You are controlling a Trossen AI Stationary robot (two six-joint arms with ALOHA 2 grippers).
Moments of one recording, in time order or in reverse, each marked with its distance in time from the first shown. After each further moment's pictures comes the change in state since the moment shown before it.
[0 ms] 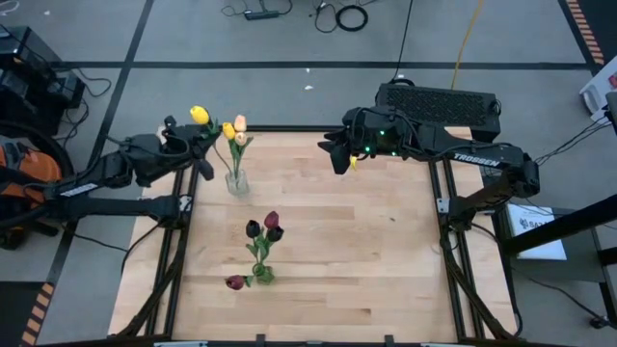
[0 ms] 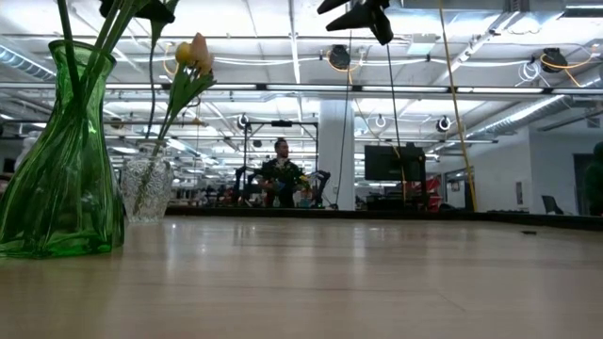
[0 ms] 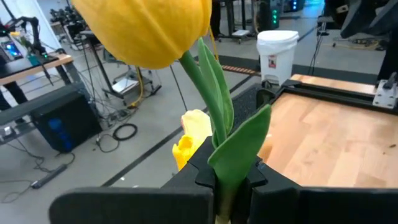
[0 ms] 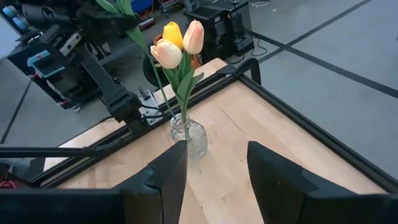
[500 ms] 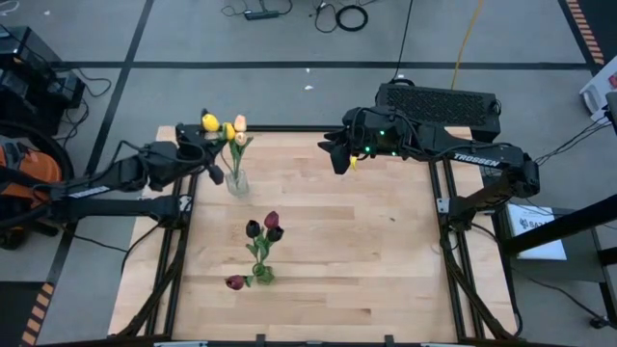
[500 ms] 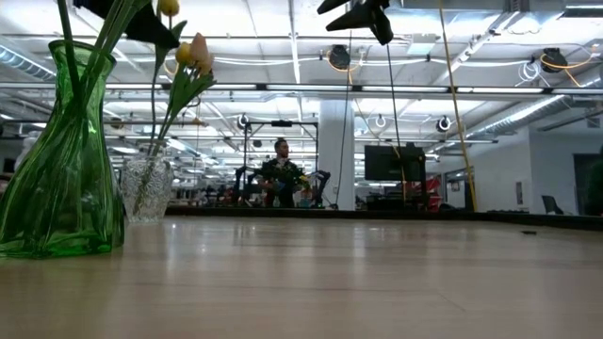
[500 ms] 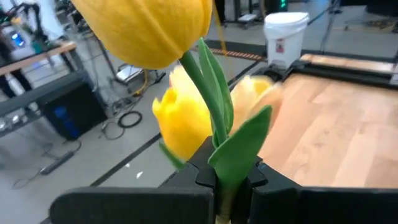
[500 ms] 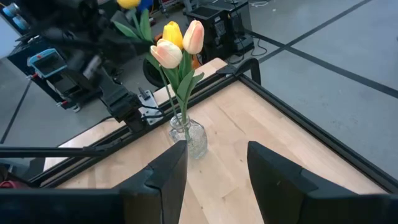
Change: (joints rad) left arm 0.011 -0.008 -0.140 0.081 -0.011 -0.013; right arm 0.000 0.000 0.000 0.000 0.000 0.000
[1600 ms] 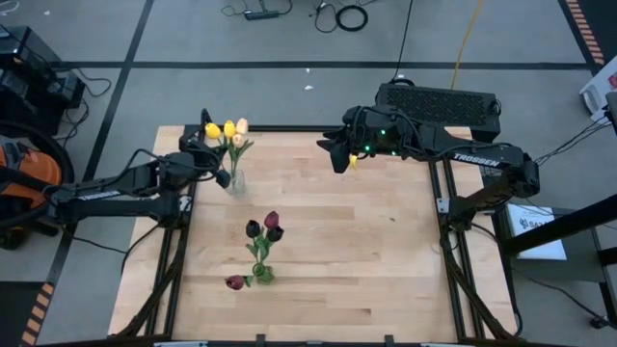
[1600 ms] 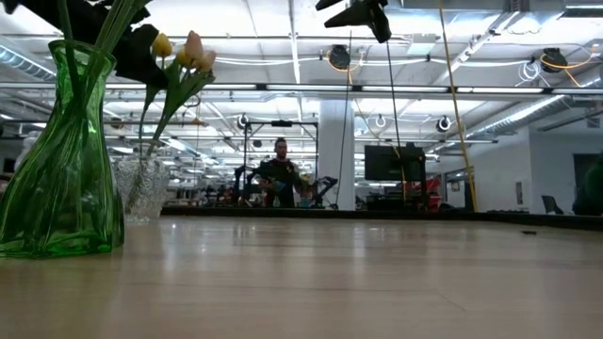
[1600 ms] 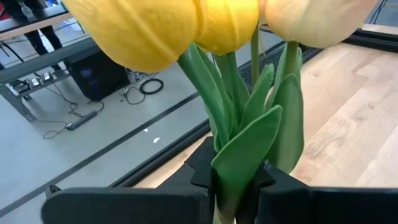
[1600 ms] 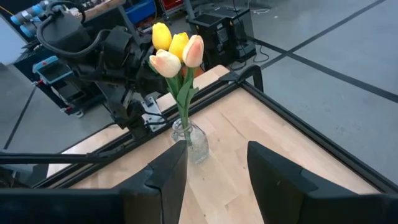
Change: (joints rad) left arm 0.000 -0.032 -0.182 0.006 -0.121 -0.156; right arm 0.000 0.000 0.000 0.030 0.000 0.000
